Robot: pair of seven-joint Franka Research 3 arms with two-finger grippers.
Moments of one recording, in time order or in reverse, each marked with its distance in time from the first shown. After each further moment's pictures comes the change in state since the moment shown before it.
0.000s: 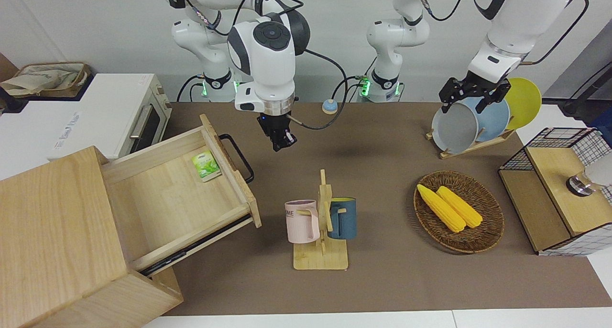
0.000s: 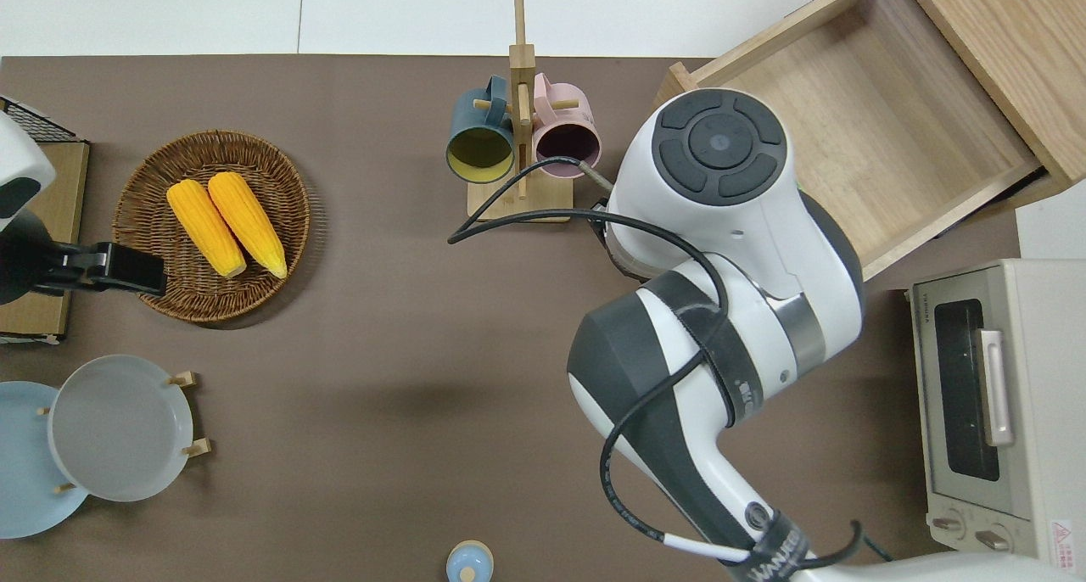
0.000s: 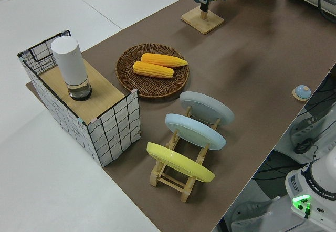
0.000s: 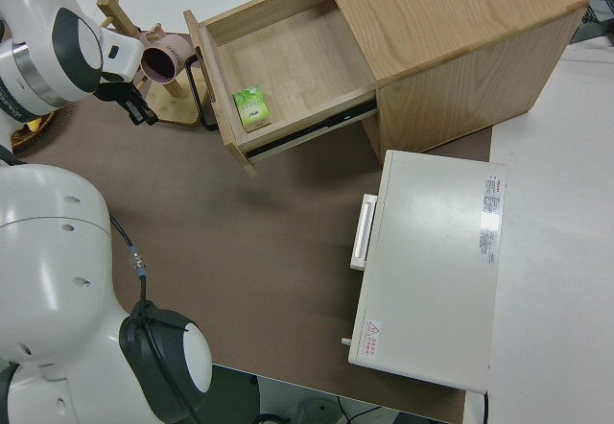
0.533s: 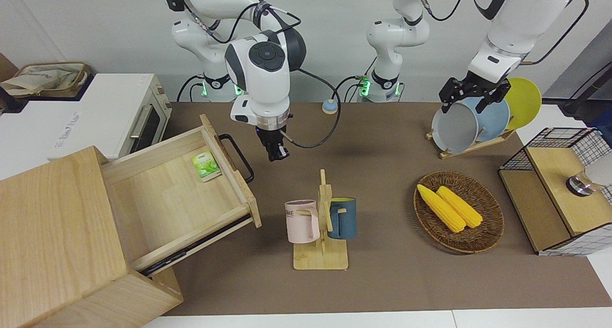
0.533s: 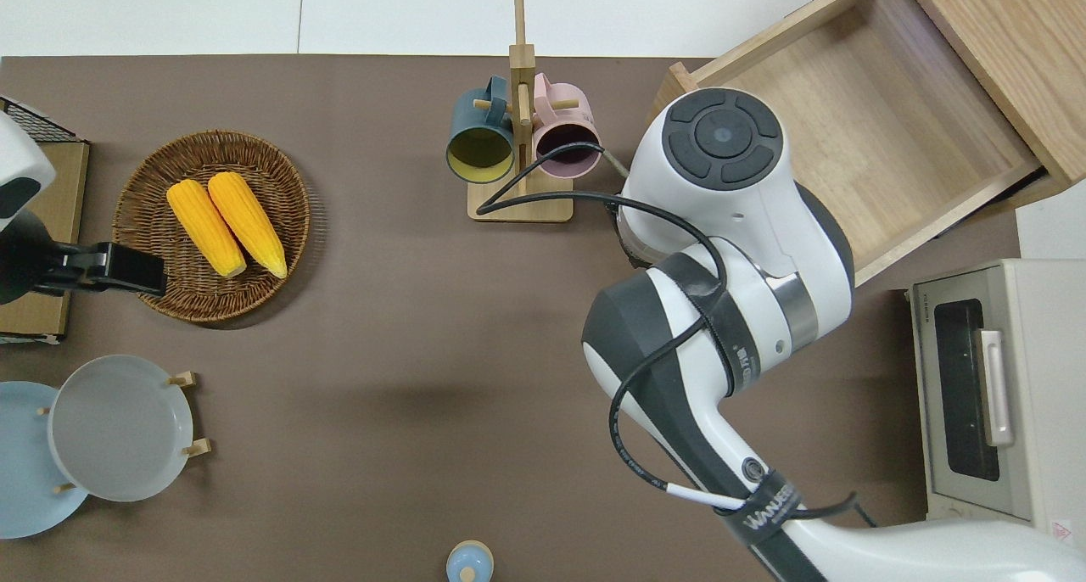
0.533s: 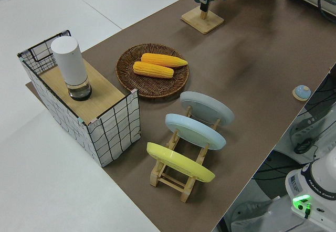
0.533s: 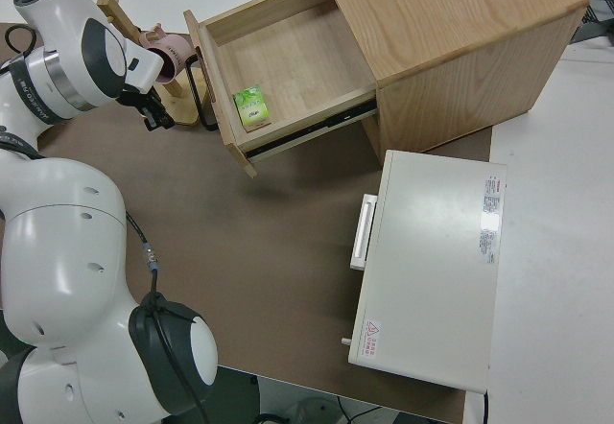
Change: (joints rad) left arm 0.000 0.000 0.000 0.000 0.000 0.000 0.000; right arm -0.015 0.022 -0.029 -0.034 -0.002 0.042 0.104
